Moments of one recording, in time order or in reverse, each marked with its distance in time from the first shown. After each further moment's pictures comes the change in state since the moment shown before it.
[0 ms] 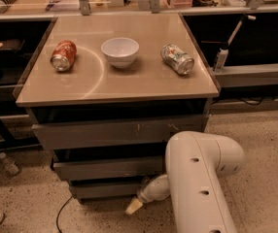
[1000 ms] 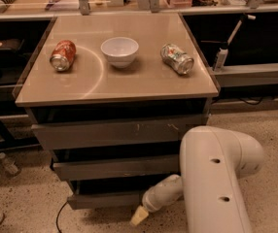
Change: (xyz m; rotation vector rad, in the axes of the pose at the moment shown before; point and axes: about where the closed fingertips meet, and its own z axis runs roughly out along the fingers) arm 0.020 0.034 -0.049 -0.061 0.071 0.083
